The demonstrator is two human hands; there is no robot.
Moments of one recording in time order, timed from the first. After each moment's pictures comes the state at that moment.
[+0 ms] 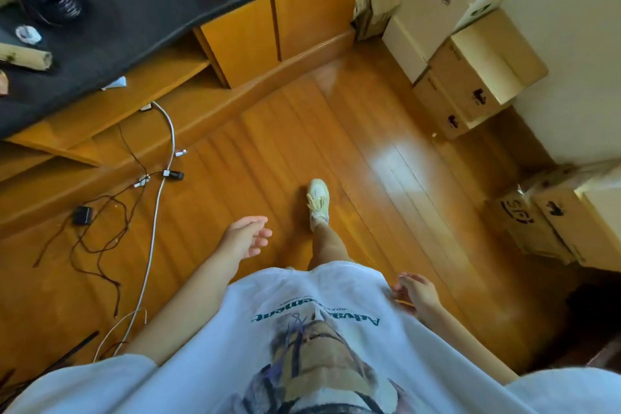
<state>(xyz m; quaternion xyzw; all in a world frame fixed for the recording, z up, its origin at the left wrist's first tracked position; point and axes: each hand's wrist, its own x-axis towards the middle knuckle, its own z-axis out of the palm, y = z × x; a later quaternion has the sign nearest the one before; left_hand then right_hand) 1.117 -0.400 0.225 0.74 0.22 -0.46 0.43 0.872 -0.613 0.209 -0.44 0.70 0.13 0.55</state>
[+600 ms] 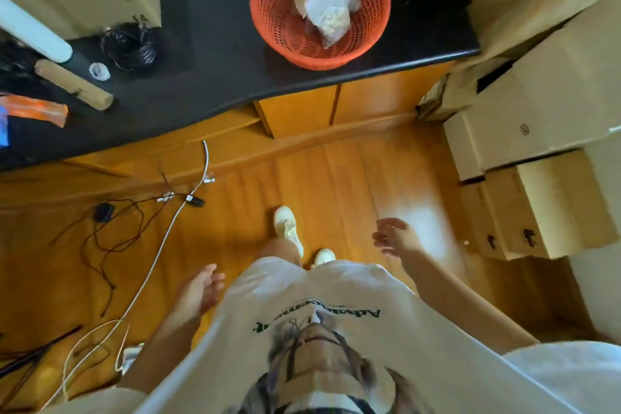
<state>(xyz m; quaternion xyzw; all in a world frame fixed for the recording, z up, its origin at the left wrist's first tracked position) 1.271 -0.422 0.237 0.63 0.48 -0.31 0.53 1.270 -0.771 0.233 -0.62 0.49 0.25 0.55</state>
